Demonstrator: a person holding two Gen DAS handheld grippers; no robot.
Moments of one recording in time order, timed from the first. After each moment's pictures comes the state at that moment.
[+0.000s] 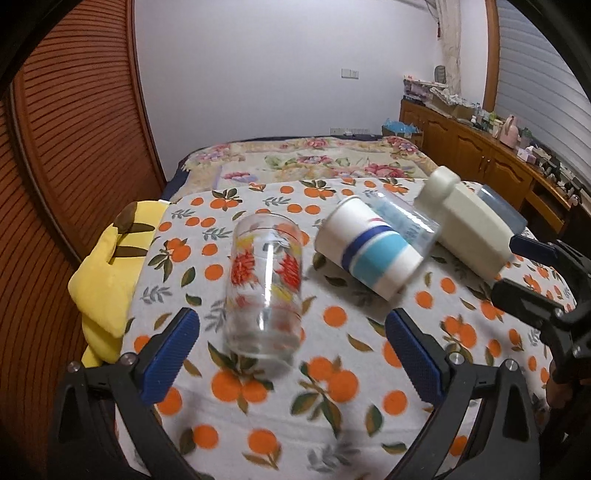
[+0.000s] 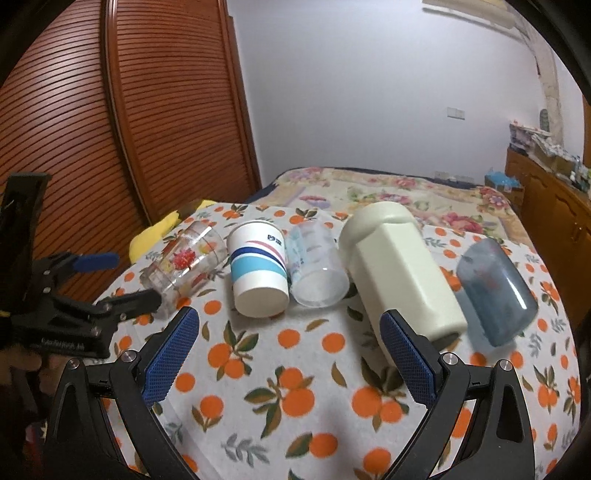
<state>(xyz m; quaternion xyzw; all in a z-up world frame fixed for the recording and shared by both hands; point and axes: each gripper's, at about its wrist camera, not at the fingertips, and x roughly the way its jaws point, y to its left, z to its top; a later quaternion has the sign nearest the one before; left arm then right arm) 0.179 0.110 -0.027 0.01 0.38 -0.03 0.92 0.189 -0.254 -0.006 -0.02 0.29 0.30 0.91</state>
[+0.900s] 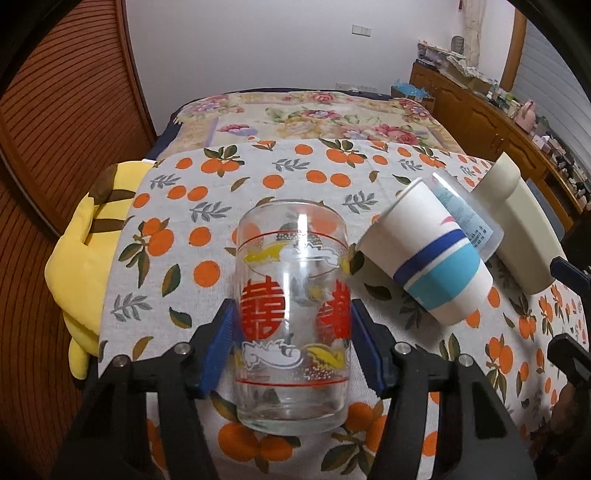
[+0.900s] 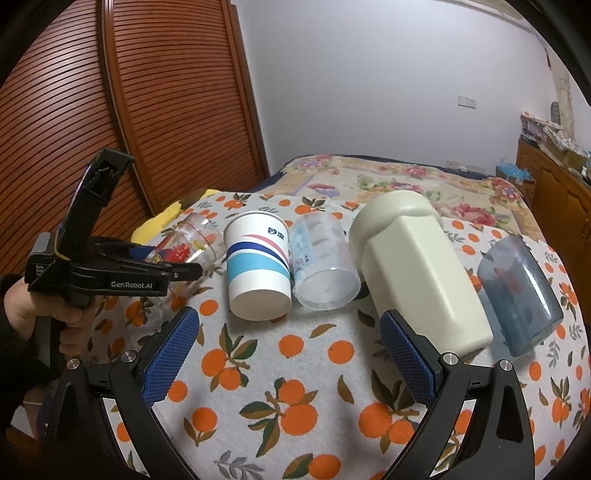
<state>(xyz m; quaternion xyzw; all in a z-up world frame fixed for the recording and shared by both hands) 0.243 0.127 -0.056 -0.01 0.47 -0.03 0.88 0.203 -0.251 -0.015 -0.02 0.31 0.31 0.90</state>
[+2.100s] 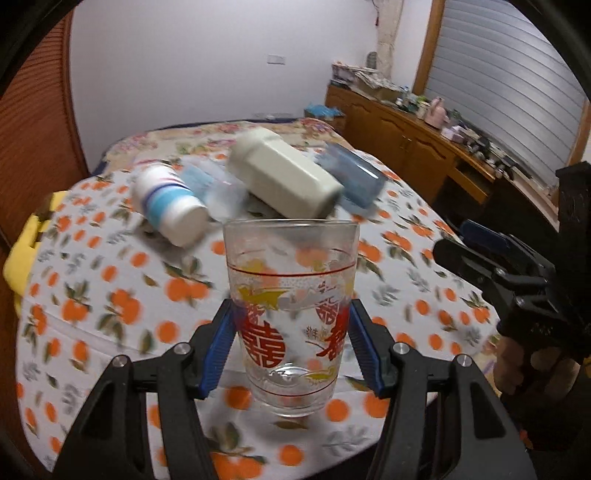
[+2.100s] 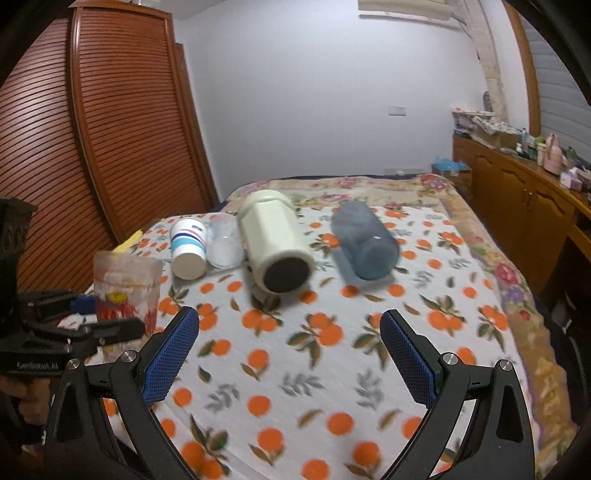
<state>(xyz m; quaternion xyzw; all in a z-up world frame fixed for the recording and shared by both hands) 0.104 -0.035 -0.016 -0.01 0.41 -0.17 0.89 0.119 -0.401 -0.008 0.03 0.28 0.21 0.94</state>
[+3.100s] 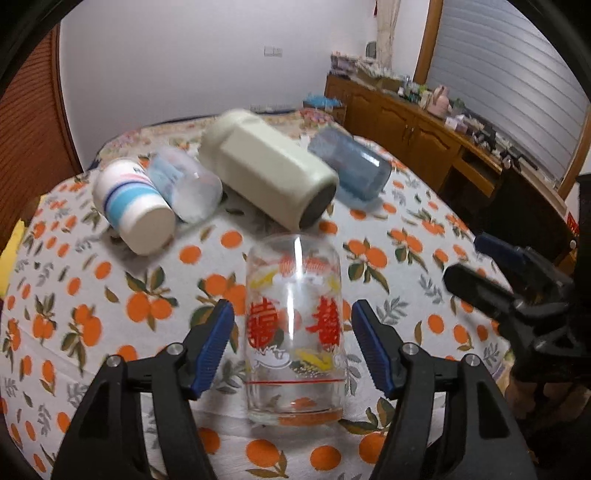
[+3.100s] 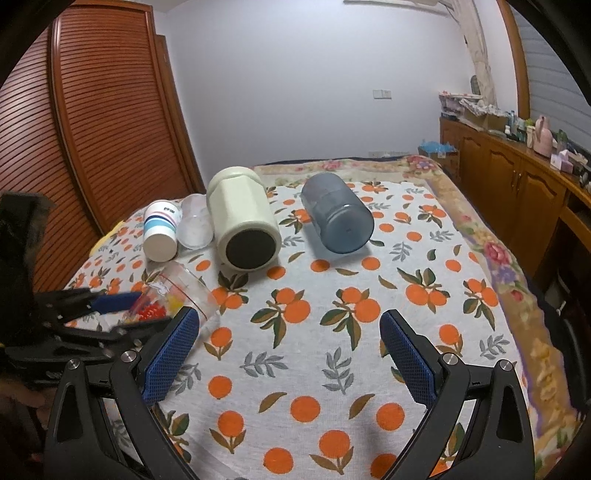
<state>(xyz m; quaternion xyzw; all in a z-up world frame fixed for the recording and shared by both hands) 0.132 -0.063 -0.034 0.00 0.41 -0.16 0.90 0.130 -0.413 -0.029 0.04 0.31 0.20 0.93</state>
